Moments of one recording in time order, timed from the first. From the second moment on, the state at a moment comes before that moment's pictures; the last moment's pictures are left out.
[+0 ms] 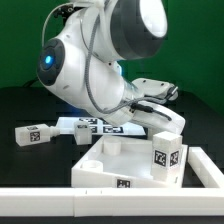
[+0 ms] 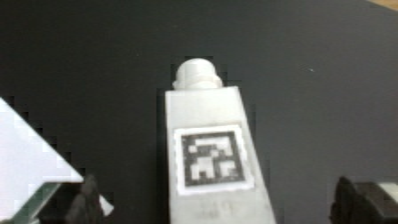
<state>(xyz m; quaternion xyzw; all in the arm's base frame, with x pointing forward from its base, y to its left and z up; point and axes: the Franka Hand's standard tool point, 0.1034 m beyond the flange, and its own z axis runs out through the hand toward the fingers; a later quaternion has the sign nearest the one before) 0.413 0.099 0.020 -0.79 0.38 0.42 0.23</state>
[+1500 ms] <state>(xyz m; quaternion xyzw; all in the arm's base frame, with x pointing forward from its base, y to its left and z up) 0.445 0.075 0.079 -0.86 0.37 0.29 0.21</state>
